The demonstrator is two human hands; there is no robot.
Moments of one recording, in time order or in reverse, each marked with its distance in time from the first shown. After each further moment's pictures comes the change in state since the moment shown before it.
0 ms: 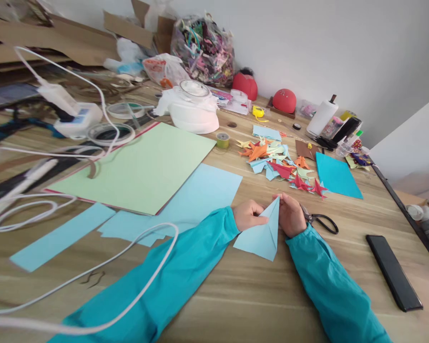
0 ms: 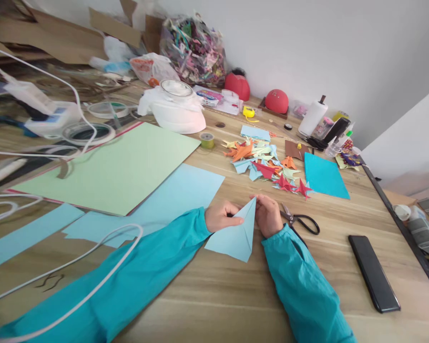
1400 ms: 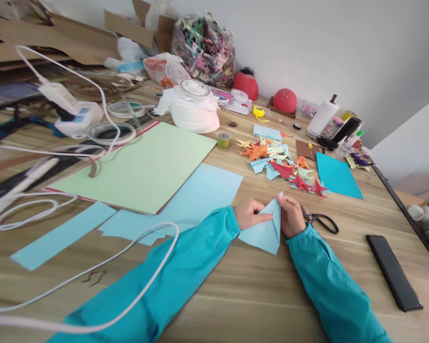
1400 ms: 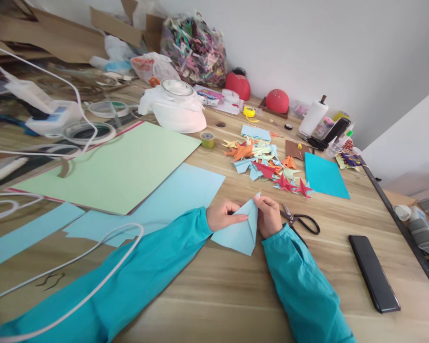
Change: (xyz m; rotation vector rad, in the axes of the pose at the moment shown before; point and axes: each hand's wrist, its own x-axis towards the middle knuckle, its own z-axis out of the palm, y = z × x) left_hand -0.005 0.013 0.002 -0.042 0.088 -0.062; right_hand 0.000 0.005 0.001 -0.082 0.093 -0.044
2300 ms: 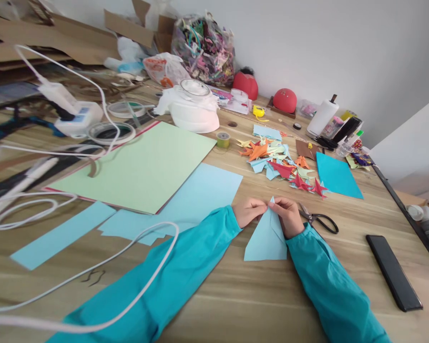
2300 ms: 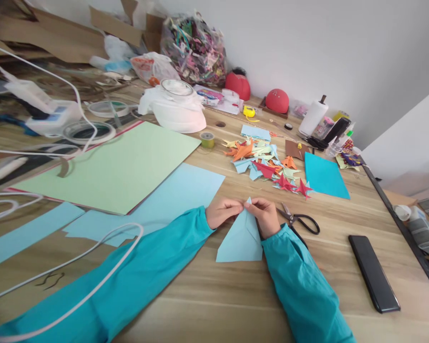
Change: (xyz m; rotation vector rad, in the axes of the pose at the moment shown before) left_hand 0.006 0.000 0.003 -0.093 0.087 0.029; right_hand -0.008 0.000 0.003 -0.178 -0.149 0.014
